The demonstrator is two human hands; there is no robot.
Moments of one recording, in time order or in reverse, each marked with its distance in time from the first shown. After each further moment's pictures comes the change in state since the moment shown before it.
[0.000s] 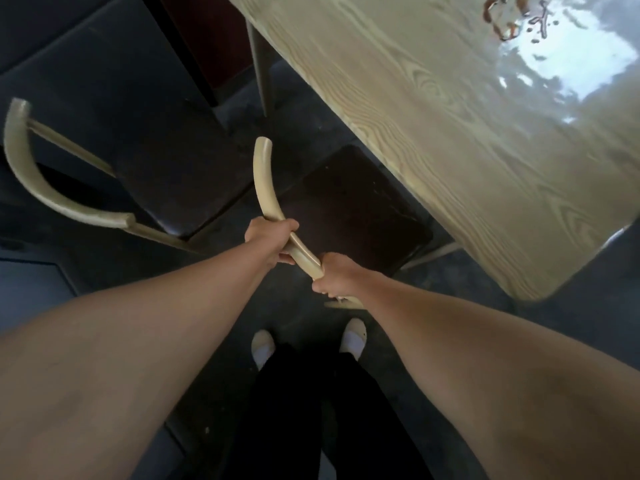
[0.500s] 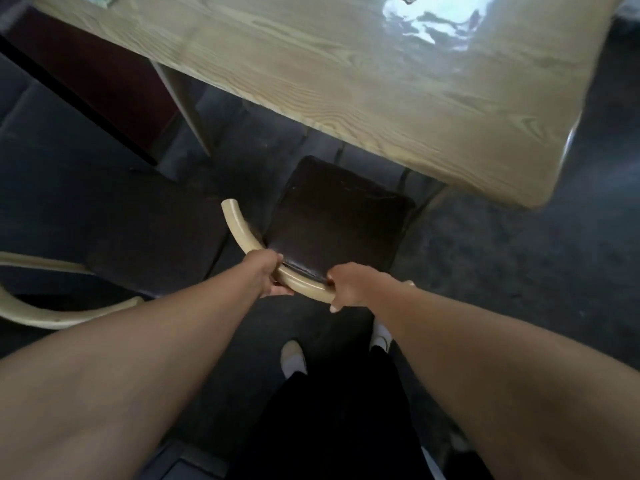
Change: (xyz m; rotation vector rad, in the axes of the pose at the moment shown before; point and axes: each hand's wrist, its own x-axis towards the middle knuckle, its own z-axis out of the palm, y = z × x) left_hand 0.042 -0.004 -0.057 0.234 -0.285 -0.148; right_hand 0.003 -0.039 0.043 -0.106 0.072 0.165
